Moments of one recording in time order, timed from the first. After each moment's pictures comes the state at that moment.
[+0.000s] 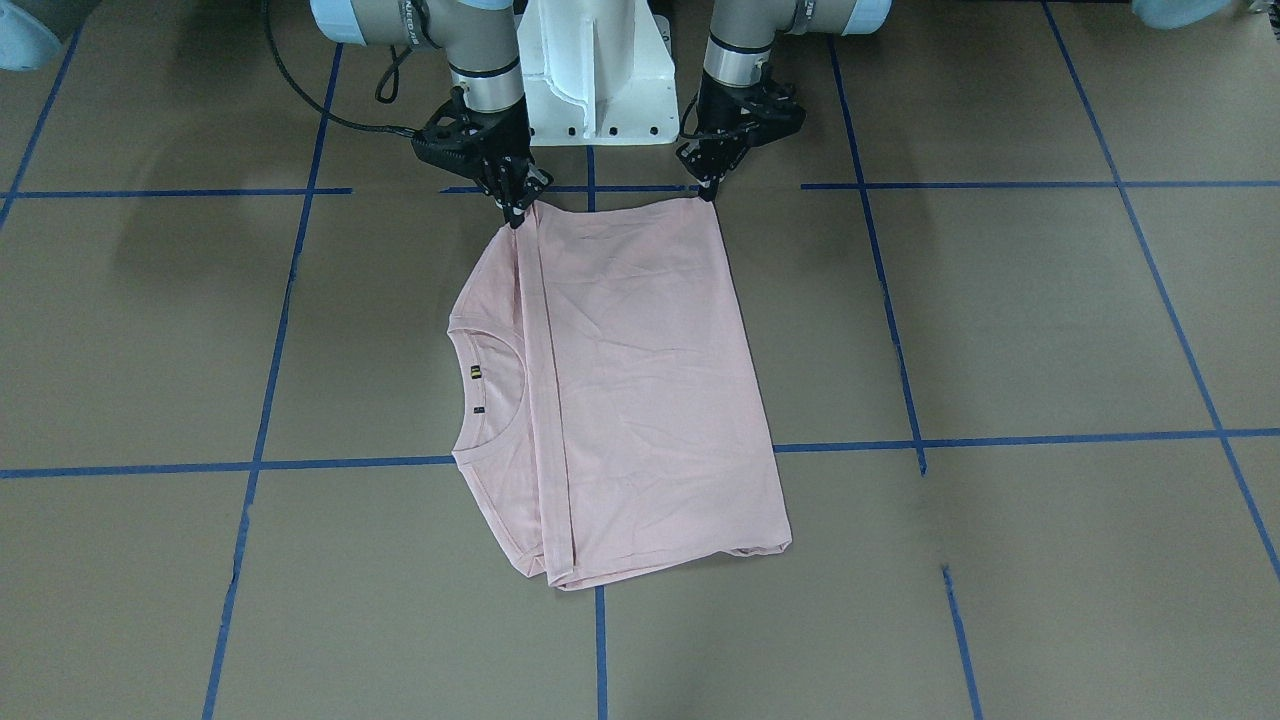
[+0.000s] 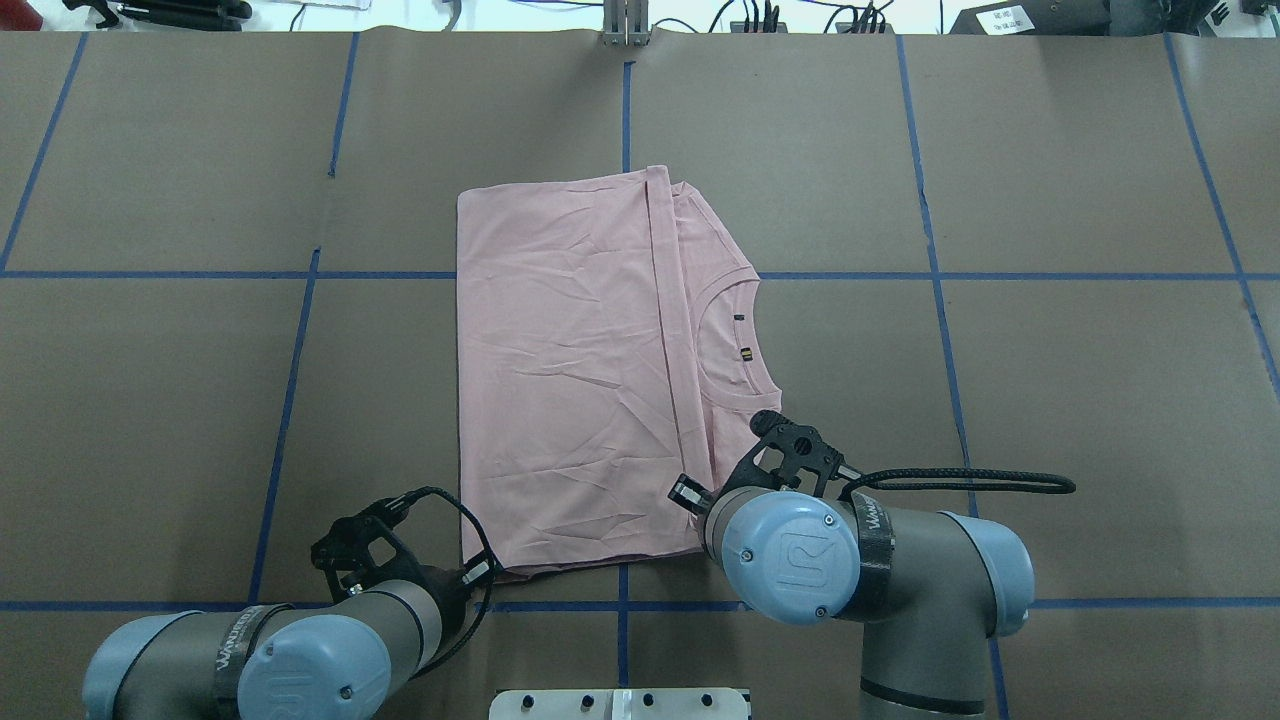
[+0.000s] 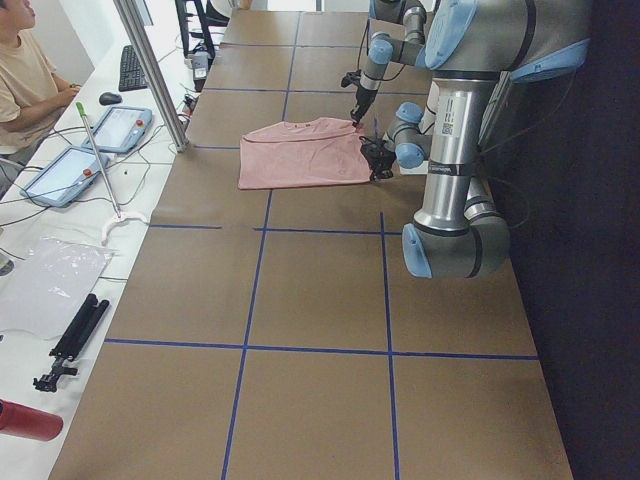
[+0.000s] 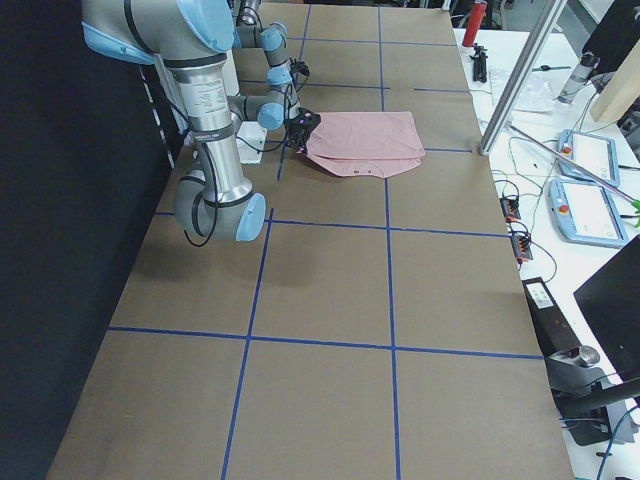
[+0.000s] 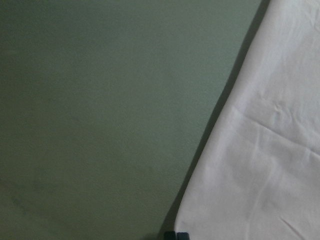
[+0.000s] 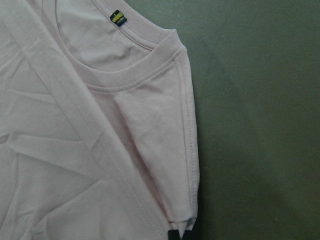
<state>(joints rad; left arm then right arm) -0.09 -1.84 -2.02 -1.78 -1.35 -2.09 0.21 -1.12 1.94 -1.57 1.49 2.00</state>
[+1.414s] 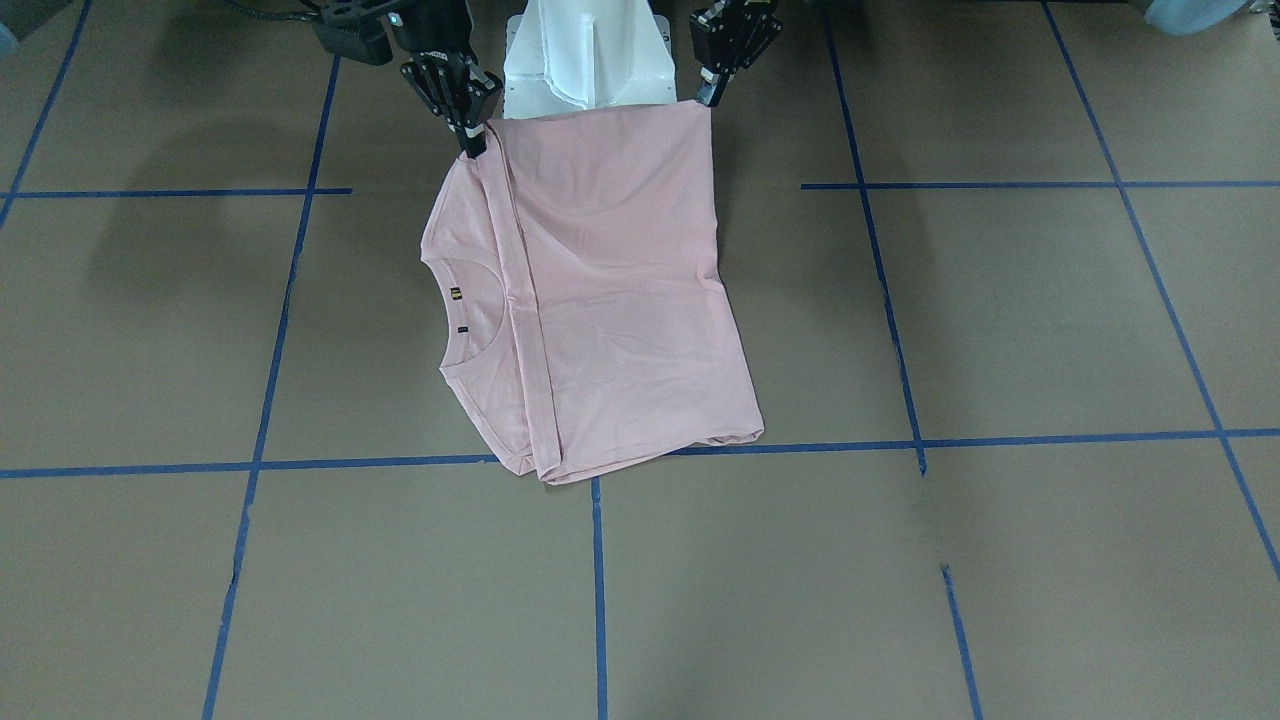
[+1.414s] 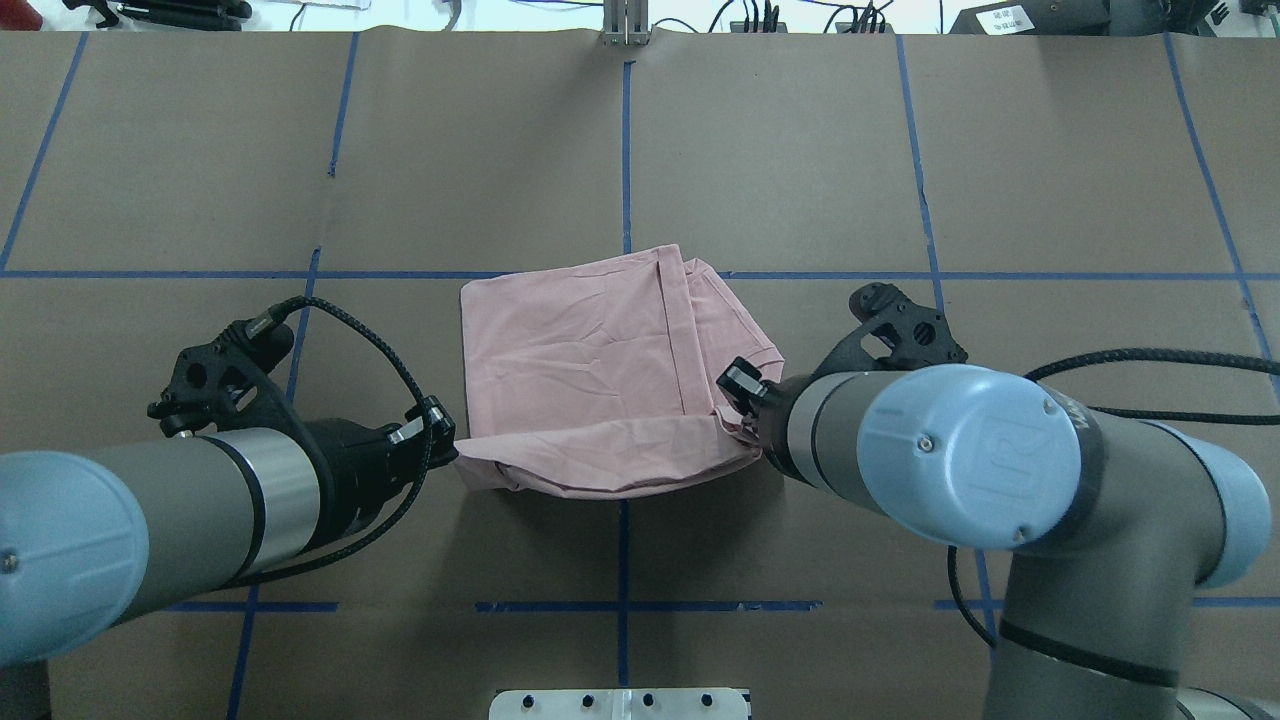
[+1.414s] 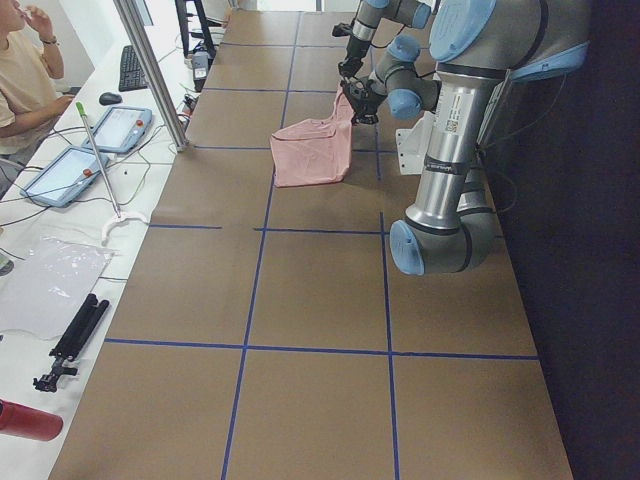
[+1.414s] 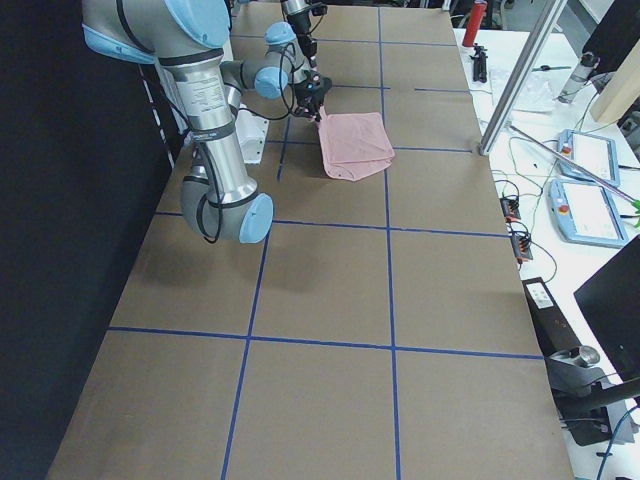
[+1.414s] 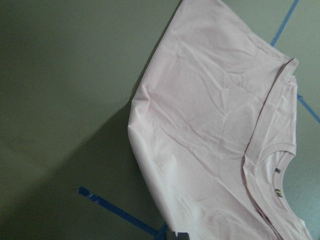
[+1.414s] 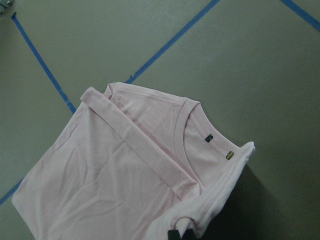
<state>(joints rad) -0.33 -1.92 -2.35 -1.55 -1.46 -1.96 0.39 -1.07 2.19 -1.77 1.53 2.02</state>
